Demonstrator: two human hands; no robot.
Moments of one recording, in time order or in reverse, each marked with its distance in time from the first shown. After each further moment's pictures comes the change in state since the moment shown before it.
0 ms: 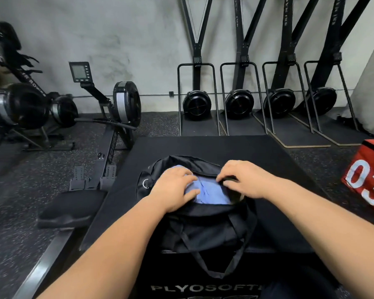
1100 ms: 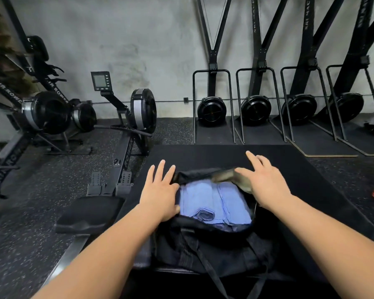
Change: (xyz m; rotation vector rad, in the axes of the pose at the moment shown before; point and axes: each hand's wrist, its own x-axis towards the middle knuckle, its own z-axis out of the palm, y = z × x) left_hand -0.031 -0.047 -0.047 0.454 -0.311 -0.341; right_hand 0.046 -0.002 0.018 -0.458 0.202 0.313
